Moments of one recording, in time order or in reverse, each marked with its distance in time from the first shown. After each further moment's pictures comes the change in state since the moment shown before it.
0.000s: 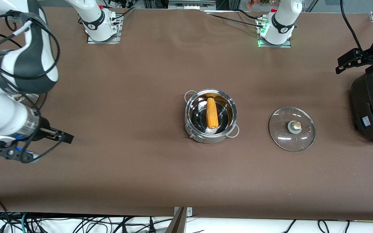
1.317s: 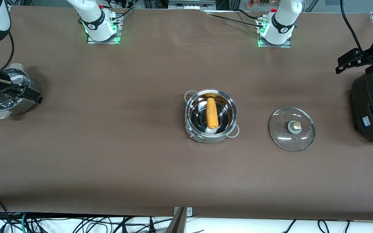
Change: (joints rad) left arm 0.001 0.001 0.000 0.001 0.000 -0.003 0.000; right arm -0.151 -0.533 -0.007 -0.680 0.079 0.093 -0.196
